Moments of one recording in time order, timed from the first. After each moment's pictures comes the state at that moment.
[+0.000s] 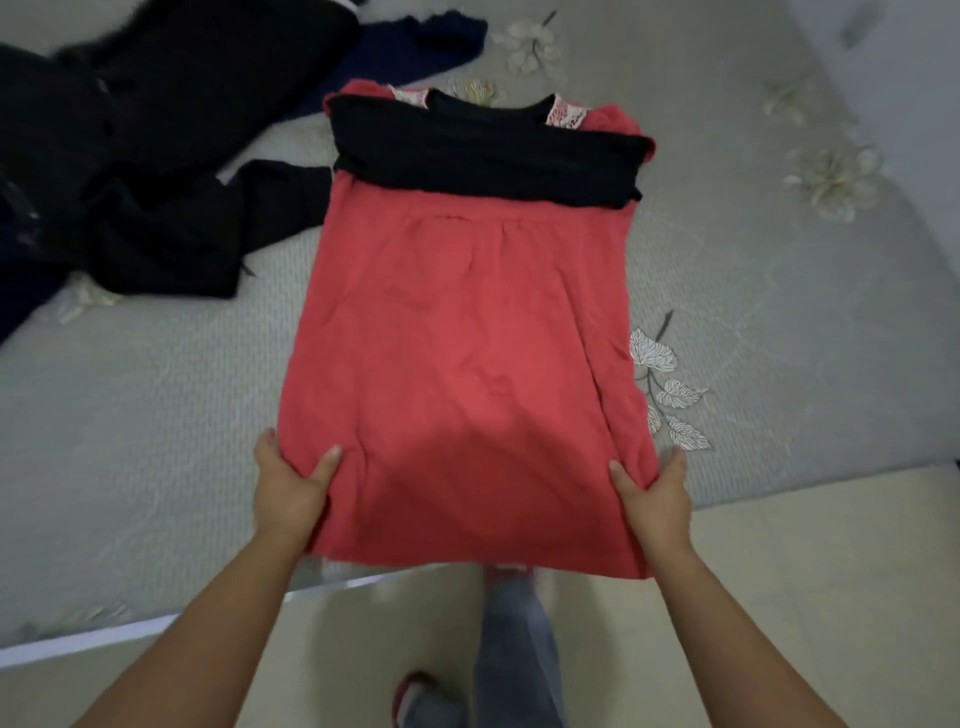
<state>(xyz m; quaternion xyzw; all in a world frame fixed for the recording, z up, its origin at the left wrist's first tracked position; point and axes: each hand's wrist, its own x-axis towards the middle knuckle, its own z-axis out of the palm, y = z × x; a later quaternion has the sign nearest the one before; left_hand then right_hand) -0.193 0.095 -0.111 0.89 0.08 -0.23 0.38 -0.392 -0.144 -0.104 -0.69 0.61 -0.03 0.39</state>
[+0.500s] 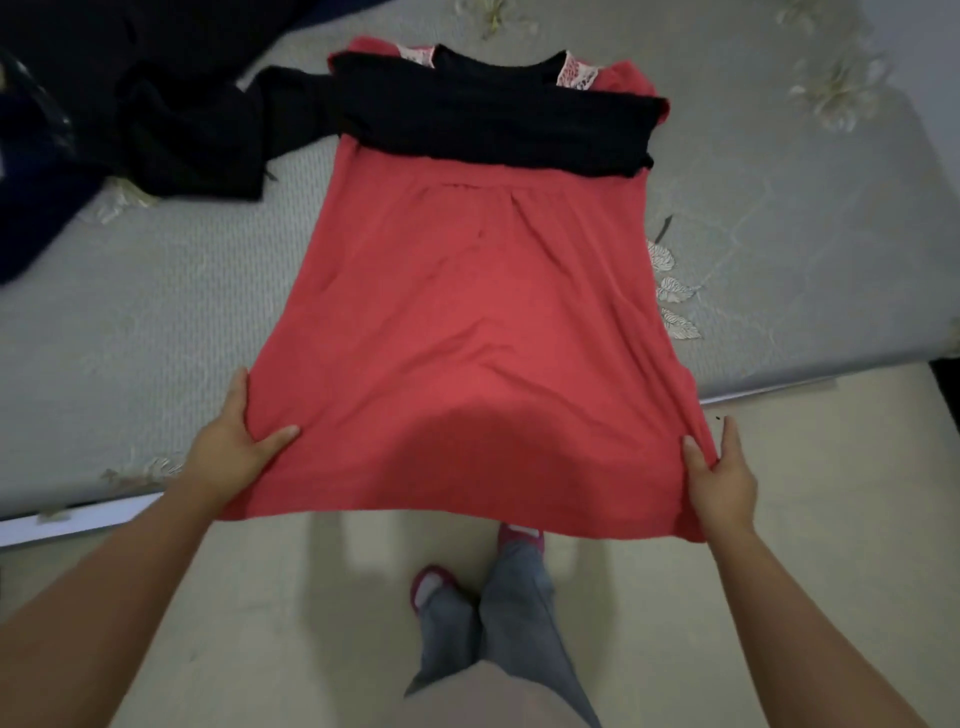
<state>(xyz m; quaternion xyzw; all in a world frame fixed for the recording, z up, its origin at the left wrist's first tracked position) -0.220 0.209 -0.078 0.93 -0.07 -0.29 0.20 -0.506 -0.105 -0.083 -0.68 0.65 -0.04 0.35</state>
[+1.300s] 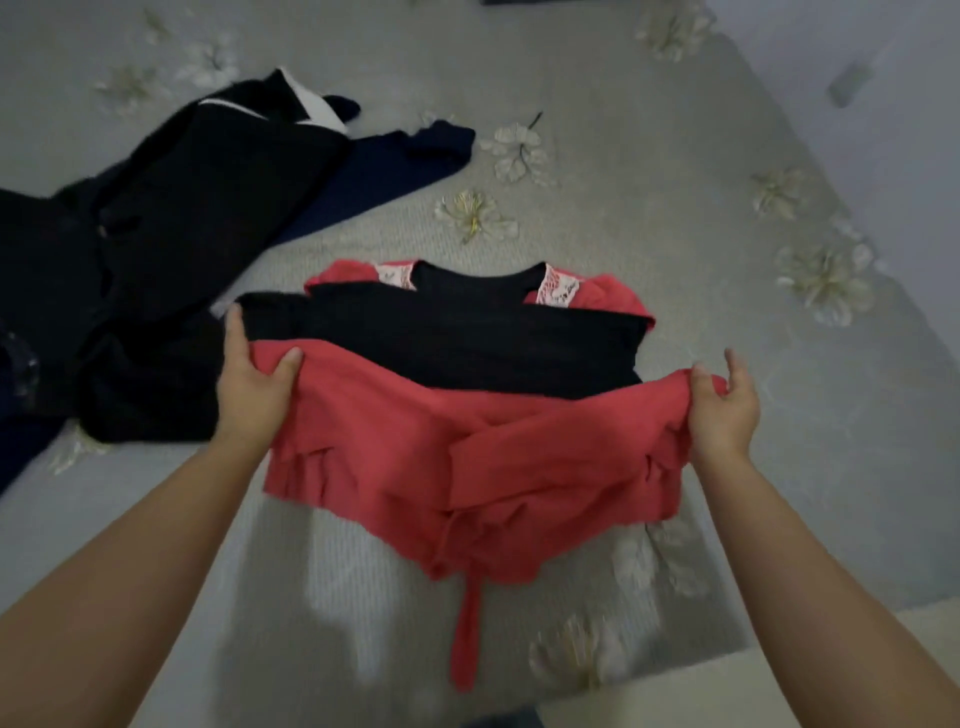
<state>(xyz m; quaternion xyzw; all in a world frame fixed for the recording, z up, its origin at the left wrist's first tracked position) -0.001 -0.044 -0.030 0.88 -0.03 -0.10 0.46 -0.243 -0.335 -0.045 -0.61 0.61 -0.25 0.44</state>
